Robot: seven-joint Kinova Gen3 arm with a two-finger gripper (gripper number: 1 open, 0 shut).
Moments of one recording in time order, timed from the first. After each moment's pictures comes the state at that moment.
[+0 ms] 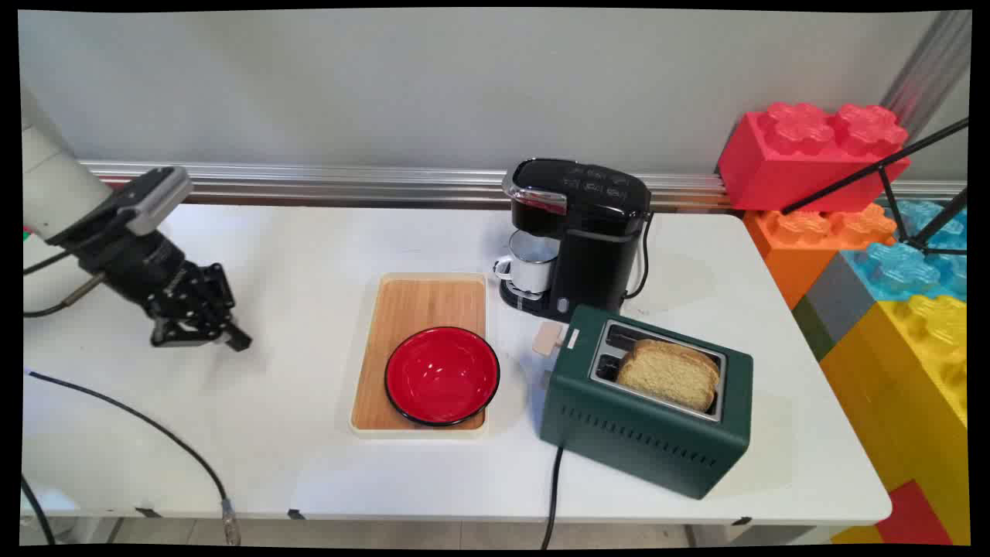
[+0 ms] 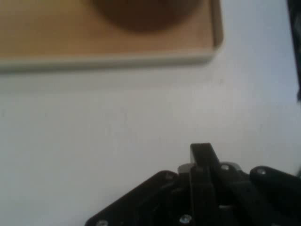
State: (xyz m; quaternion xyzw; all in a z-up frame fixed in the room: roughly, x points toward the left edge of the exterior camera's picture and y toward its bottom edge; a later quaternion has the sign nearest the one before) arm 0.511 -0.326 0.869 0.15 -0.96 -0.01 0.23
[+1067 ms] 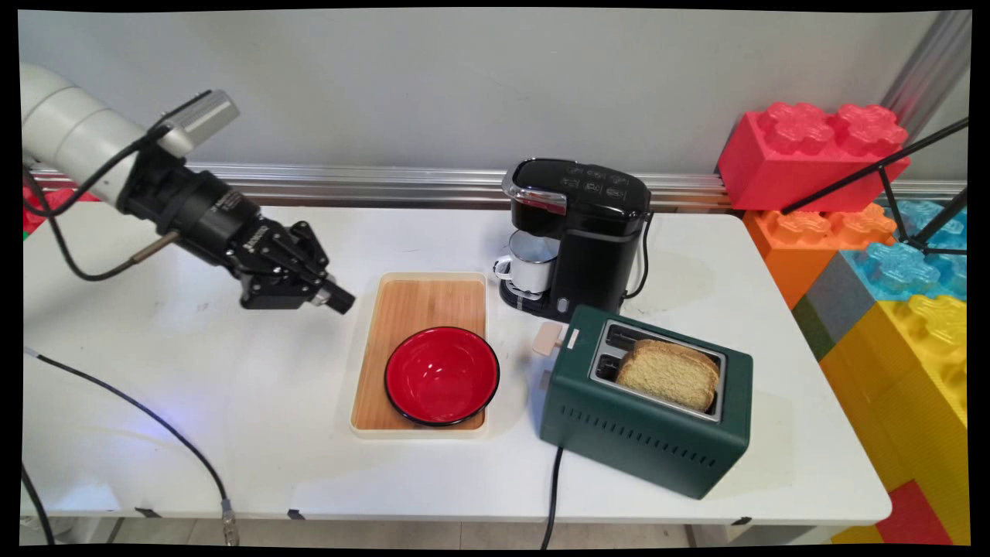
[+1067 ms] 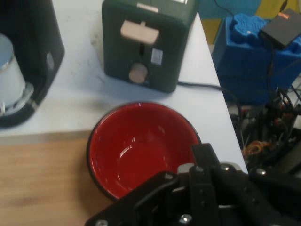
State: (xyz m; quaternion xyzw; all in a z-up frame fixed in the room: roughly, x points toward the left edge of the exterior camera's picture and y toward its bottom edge) arm 0.444 -0.354 0.895 0.13 -0.90 -0.01 0.41
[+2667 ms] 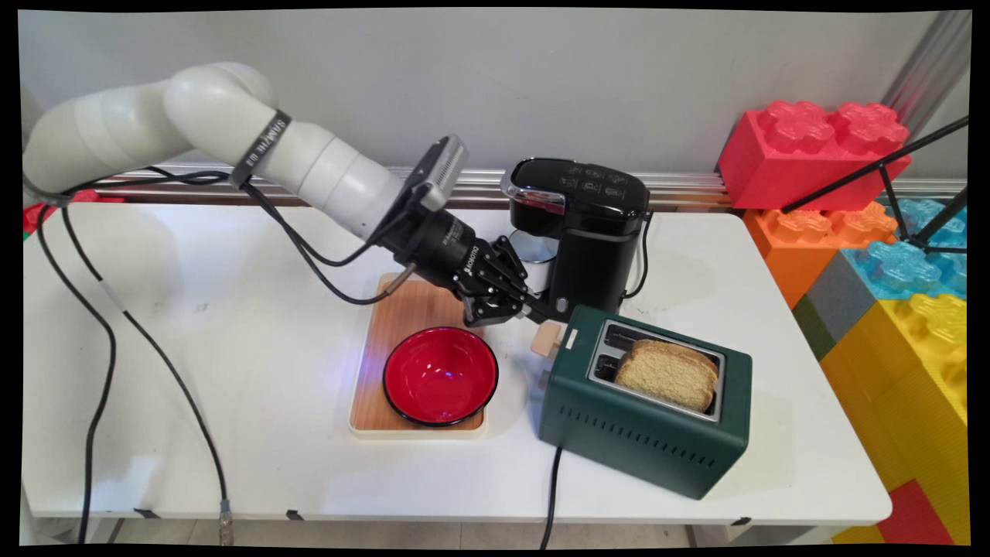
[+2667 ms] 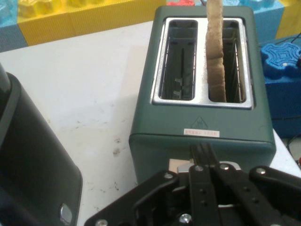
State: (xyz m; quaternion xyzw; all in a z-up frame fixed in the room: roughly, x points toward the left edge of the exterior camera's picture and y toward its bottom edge) arm 0.263 -0.443 0.835 0.02 -0.89 0.04 0.45
